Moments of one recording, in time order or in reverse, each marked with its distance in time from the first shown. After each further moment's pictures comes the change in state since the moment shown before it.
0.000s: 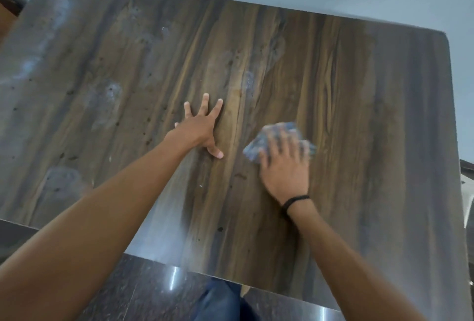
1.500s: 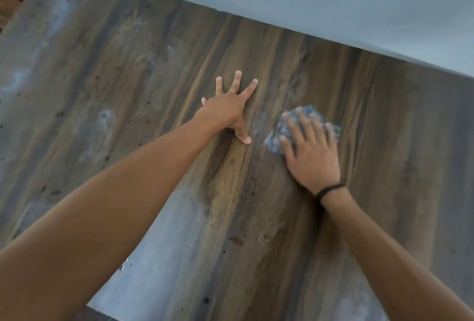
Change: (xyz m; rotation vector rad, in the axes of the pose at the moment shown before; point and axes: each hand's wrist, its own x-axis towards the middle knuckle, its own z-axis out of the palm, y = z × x) left_hand 0.103 0.042 -0.111 -0.016 0.056 0.049; right_hand 0.180 0.036 0.000 -0.067 -0.064 -0.229
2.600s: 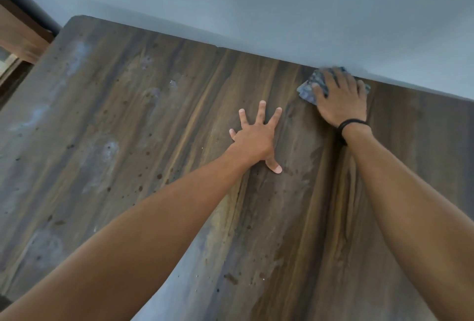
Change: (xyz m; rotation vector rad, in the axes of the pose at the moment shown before) left_hand 0.019 0.072 0.000 -0.050 0.004 -0.041; right_hand 0.186 0.075 -0.018 0.151 -0.091 0.173
